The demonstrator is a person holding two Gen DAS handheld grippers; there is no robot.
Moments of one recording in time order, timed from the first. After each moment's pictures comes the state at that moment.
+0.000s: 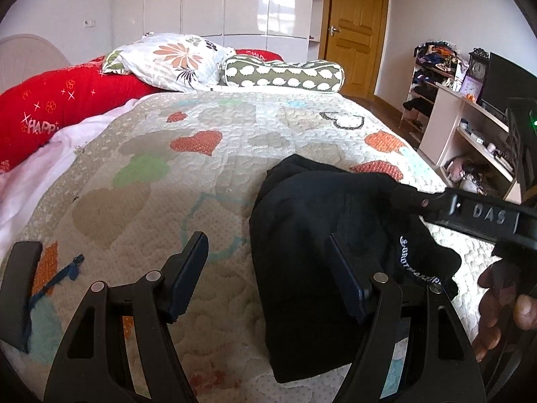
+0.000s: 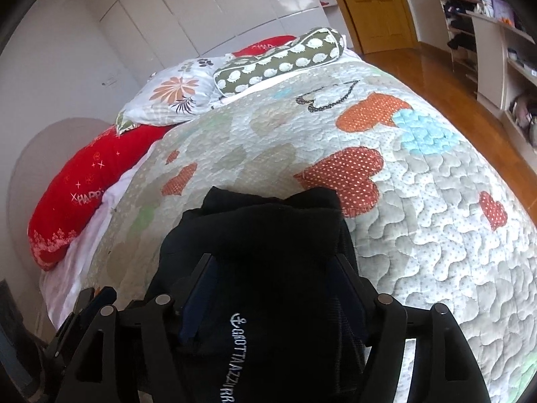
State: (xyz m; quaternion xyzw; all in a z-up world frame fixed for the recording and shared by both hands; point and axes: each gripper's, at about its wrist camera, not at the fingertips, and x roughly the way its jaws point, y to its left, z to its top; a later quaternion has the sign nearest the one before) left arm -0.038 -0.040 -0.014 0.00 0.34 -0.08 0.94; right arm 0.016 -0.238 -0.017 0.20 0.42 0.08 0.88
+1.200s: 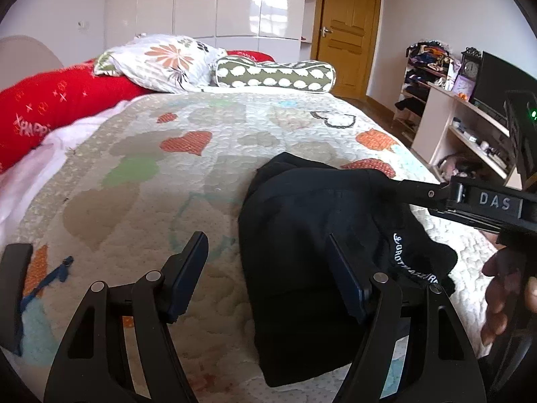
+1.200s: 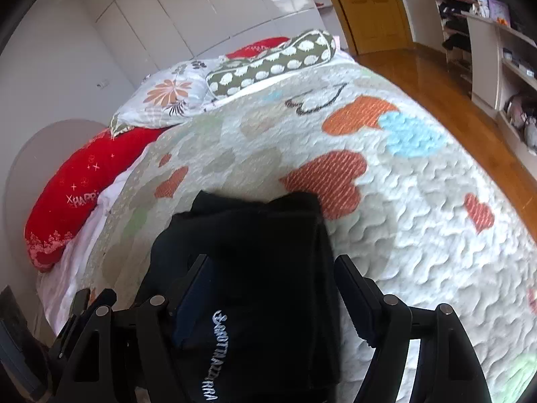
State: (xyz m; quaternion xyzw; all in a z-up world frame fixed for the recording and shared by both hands) left arm -0.037 -0.044 -0.017 -0.01 0.34 -0.11 0.93; right arm 0.015 -0.251 -0.014 0.18 0.42 0.06 0.89
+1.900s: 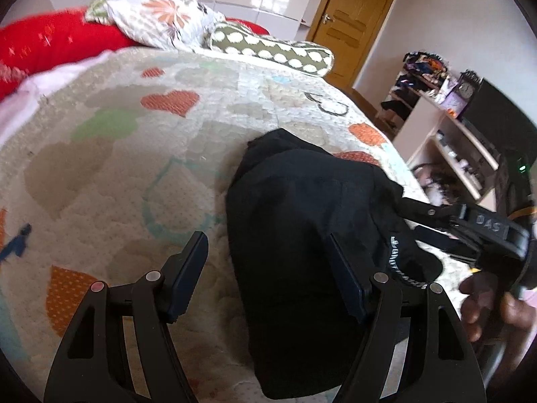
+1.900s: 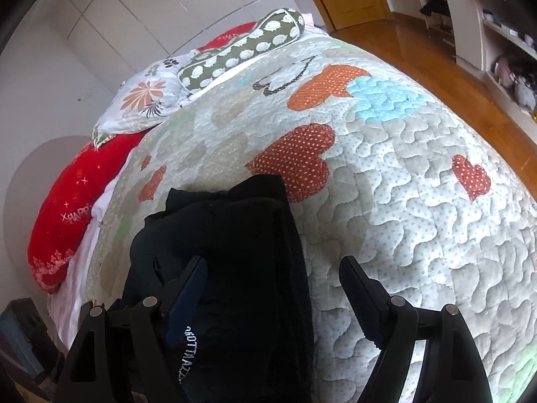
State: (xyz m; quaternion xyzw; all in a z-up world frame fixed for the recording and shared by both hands) left arm -0.013 -0.024 -0.033 -0.10 0.40 -0.17 0.89; right arm 0.021 -0.276 -0.037 0.24 0.46 0.04 0.85
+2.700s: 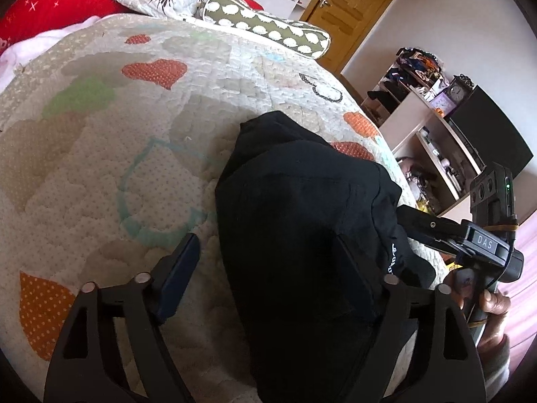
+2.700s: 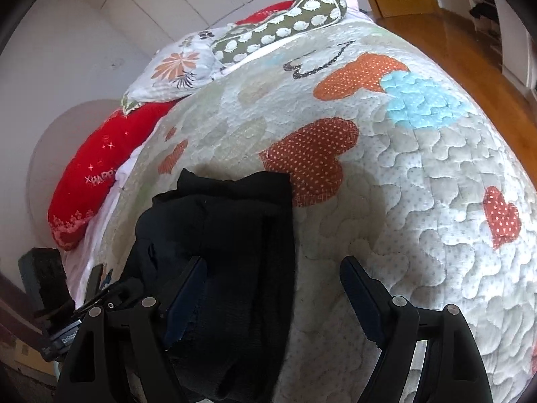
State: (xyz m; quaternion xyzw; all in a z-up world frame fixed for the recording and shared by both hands) left arm 0.009 -0.017 -0.046 -0.14 0.45 -0.20 0.86; right arm 0.041 -0.294 -0.053 0.23 0.48 0.16 0.83
